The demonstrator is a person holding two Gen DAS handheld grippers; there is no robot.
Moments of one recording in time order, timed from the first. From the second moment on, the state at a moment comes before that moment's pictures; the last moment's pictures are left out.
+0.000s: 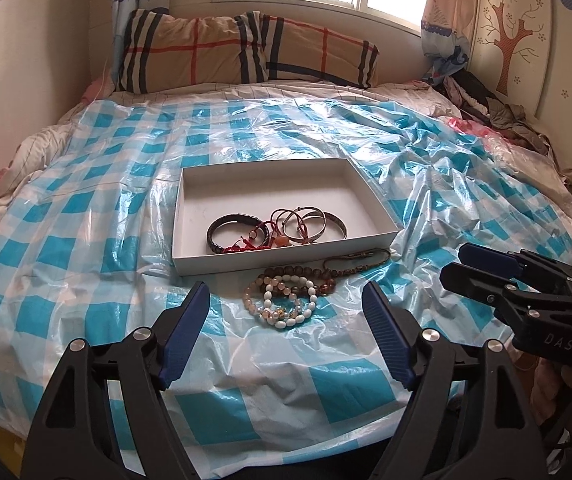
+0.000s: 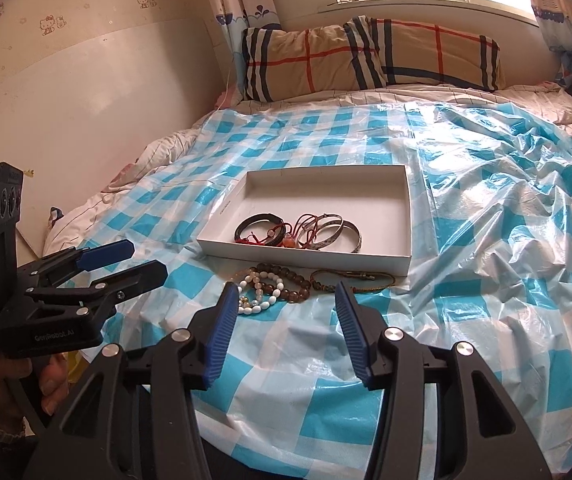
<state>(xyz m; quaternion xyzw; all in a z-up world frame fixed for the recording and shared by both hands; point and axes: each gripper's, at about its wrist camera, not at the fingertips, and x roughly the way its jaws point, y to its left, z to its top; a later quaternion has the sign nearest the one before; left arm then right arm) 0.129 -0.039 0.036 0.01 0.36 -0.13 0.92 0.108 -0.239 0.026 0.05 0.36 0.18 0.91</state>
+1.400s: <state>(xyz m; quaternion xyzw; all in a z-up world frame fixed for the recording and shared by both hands) 0.110 -0.055 0.031 0.05 0.38 -0.14 0.91 0.088 -0.249 0.026 0.06 0.36 0.18 0.91</state>
